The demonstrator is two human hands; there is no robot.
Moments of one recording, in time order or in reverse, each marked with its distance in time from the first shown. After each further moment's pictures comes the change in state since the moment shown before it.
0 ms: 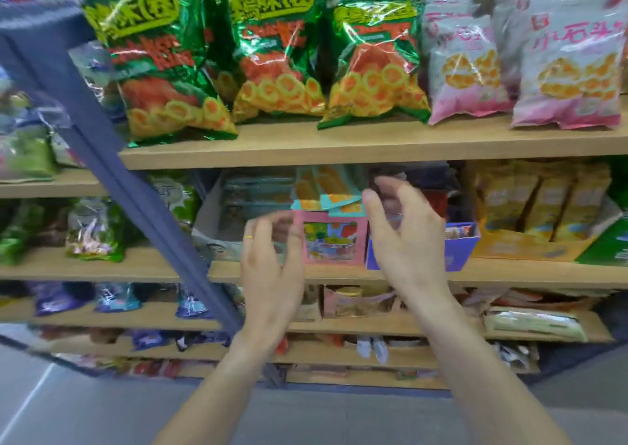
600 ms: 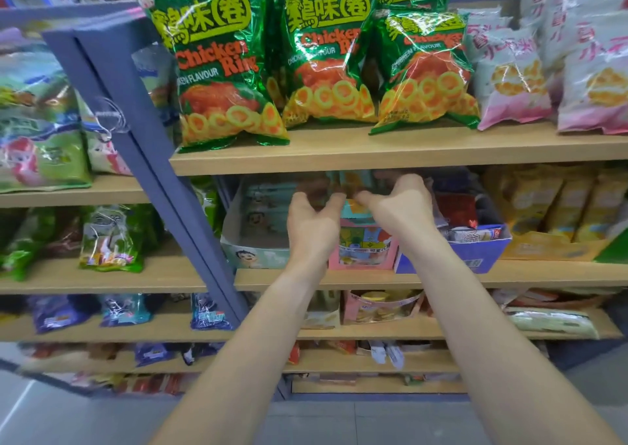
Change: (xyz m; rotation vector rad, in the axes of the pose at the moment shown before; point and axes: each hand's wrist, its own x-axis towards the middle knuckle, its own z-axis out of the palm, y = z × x) left_hand 0.072 -0.002 0.008 -0.456 -0.156 -0.470; right_hand 0.044 -0.041 0.061 -0.045 -0.143 0.381
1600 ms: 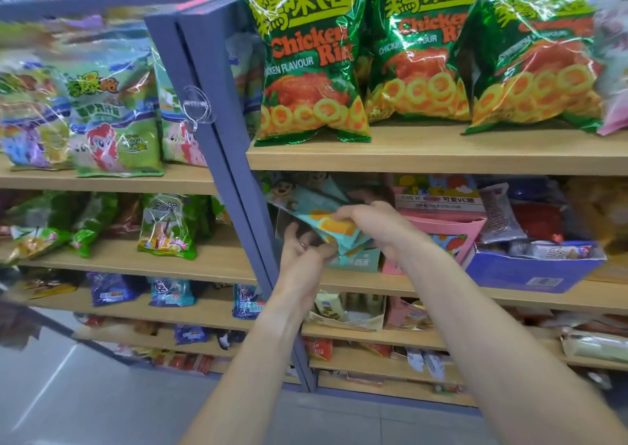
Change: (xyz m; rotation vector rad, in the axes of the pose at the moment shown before) left_hand 0.033 -0.068 -0.107 -0.333 -0.073 -0.234; right_hand -0.007 -0.039 0.110 0.144 -0.519 0.250
